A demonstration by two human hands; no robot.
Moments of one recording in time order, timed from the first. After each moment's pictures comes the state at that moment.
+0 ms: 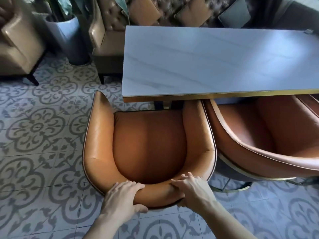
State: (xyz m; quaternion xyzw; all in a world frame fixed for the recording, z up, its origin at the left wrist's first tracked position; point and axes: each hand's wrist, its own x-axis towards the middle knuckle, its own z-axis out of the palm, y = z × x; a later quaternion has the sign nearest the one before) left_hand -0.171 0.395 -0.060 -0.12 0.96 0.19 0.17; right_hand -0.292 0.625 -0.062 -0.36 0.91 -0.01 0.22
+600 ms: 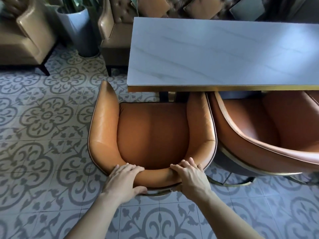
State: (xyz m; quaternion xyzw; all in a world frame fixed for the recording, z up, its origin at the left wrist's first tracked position) left_hand -0.157 0.402 -0.065 -0.13 0.96 0.18 0.17; right_hand -0.271 0.637 -0.083 -0.33 0.93 -0.05 0.16
